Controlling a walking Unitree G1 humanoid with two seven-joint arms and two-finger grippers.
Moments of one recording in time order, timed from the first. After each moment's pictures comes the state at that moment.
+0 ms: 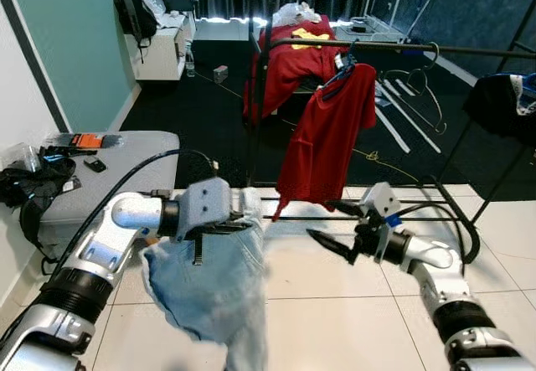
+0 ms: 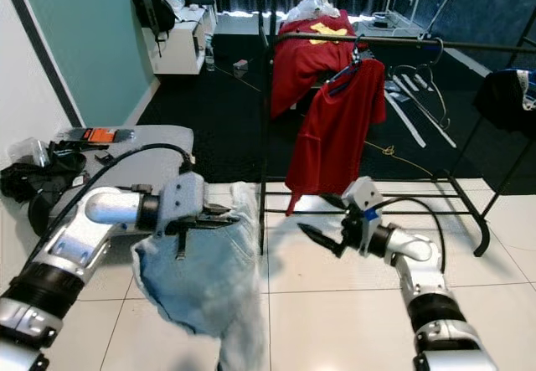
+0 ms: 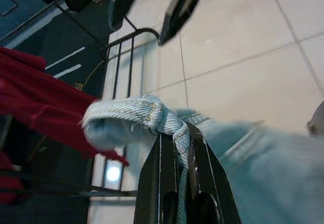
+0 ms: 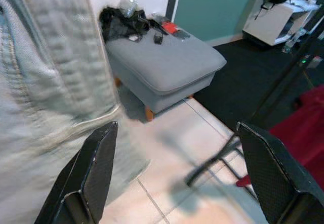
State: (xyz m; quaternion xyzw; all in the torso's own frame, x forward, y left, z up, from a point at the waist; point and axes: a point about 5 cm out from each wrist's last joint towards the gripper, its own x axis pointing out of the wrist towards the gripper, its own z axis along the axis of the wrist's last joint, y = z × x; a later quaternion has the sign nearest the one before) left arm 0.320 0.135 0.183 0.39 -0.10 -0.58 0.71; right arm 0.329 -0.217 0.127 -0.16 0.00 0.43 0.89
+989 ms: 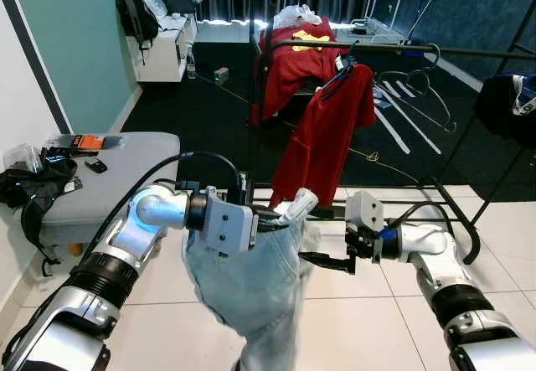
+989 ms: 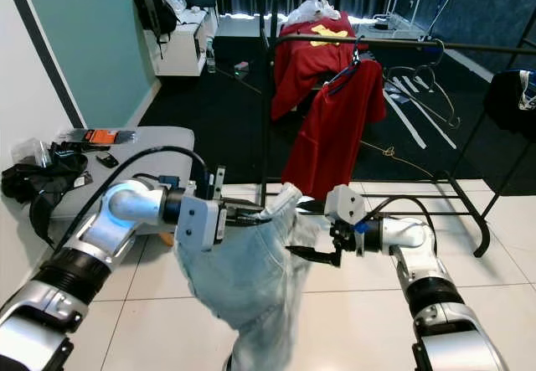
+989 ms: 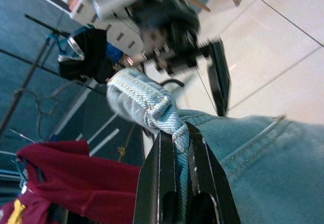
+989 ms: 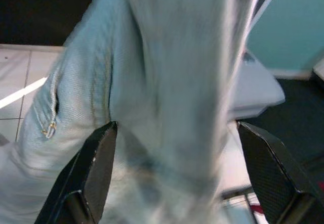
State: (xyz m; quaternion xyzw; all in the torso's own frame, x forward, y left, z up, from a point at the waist) left arm 0.310 0.098 0.206 0.42 -0.27 -0.60 0.63; right arm 0.325 -0.193 0.144 -0.22 -0.03 0.57 0.79
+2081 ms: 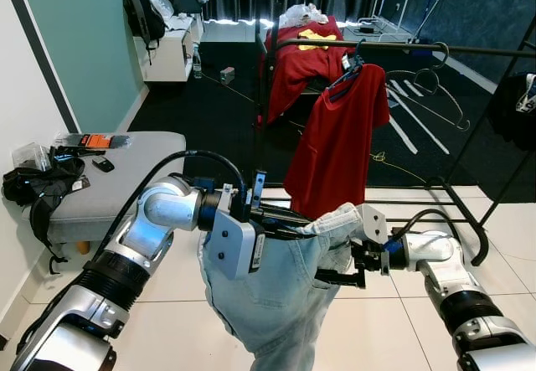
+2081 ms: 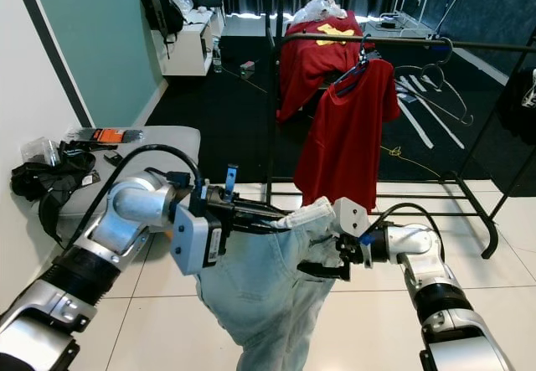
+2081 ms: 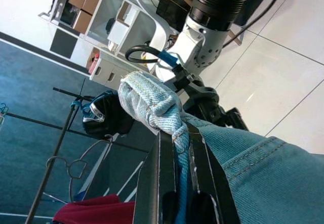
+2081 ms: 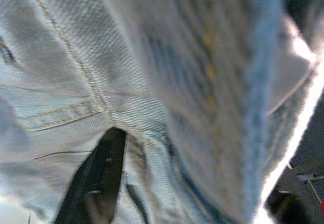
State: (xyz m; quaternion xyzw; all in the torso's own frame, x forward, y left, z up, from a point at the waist) left arm 0.284 0.077 0.237 0.39 -0.39 -0.62 0.56; right arm 0.318 -0.200 0.128 -0.23 0.03 0.60 0.77
